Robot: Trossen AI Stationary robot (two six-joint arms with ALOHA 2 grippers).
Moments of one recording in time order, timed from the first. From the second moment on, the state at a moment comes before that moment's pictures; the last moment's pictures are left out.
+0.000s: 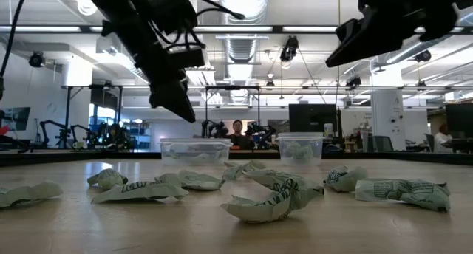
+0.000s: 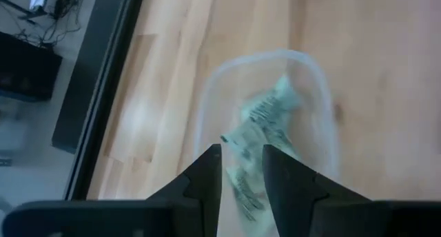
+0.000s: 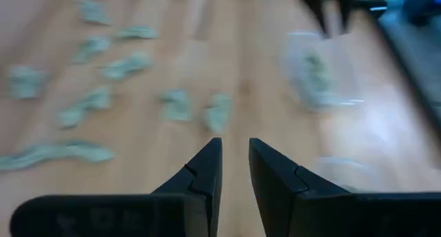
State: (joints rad) left arm 0.10 1.47 0.86 -0.27 -0.47 0.16; right arm 0.29 1.11 0.61 -0.12 0.30 -0.01
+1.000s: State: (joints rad) left arm -0.21 1.20 0.86 -0.45 -0.47 0.10; right arm 0.25 1.64 0.70 0.35 0.24 -0.33
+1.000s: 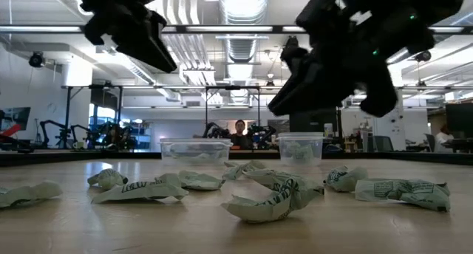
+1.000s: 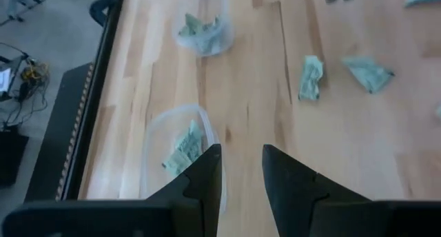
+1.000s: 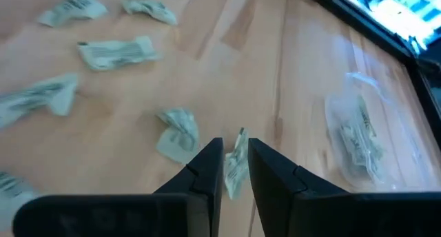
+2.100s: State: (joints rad) left arm -0.23 1.11 0.80 -0.61 -0.51 -0.07; right arm 0.16 1.88 0.93 0.08 0.21 -0.20
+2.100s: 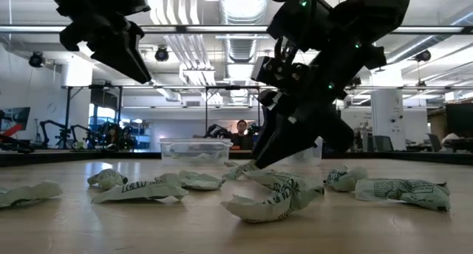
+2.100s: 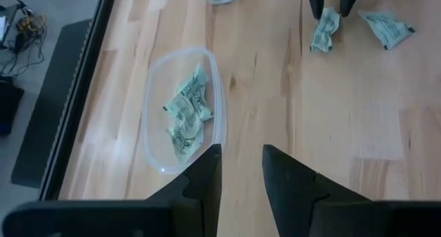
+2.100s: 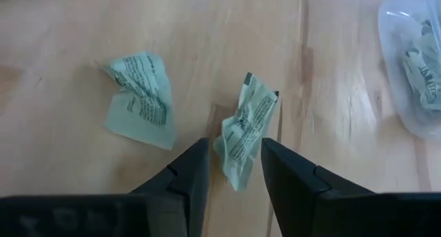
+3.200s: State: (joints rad) left arm -0.23 1.11 0.80 -0.61 -0.51 -0.07; right arm 0.15 1.83 0.93 0.06 0.21 -0.26
